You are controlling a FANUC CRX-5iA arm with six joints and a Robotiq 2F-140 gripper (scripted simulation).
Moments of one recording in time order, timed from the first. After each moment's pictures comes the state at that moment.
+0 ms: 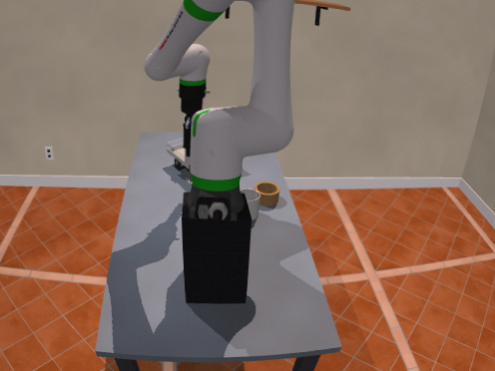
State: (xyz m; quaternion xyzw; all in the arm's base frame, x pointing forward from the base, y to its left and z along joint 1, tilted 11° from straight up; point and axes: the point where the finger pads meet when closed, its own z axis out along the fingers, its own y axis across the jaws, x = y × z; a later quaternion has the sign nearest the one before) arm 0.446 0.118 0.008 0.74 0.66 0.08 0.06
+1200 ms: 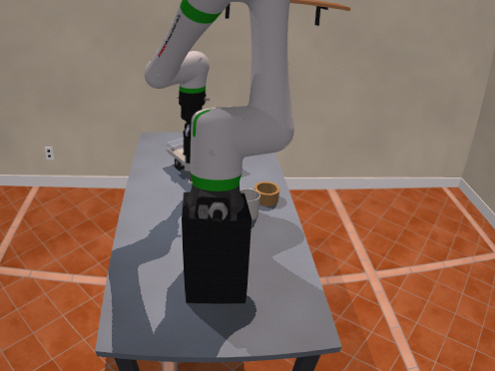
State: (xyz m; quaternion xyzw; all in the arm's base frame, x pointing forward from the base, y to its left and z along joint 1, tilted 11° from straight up) arm 0.451 0.118 -0.018 0.74 0.66 0.08 0.06
